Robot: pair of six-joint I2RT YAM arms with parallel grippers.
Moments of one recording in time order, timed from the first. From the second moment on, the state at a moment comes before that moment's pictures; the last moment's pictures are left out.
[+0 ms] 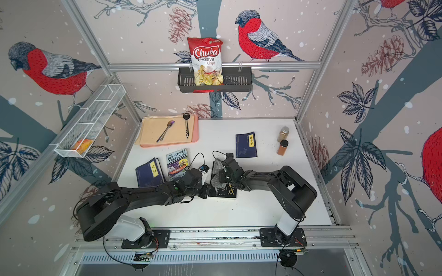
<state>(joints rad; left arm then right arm) -0.87 1.46 0.56 0.09 0.17 -0.52 0.82 1.69 0.73 0.17 0.00 0.47</state>
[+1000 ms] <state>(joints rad) -0.88 1.49 0.50 0.19 0.21 -0.55 0.78 1.86 0.82 0.36 -0.10 0.47</state>
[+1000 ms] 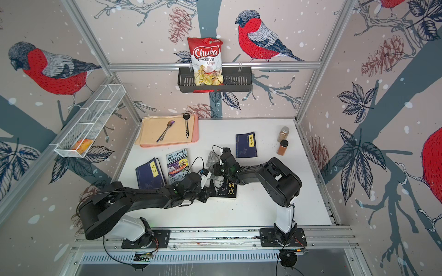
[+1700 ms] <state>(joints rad) -0.88 1.54 0.54 0.21 0.20 -0.55 0.69 1.95 0.86 0.48 -0.21 0.52</state>
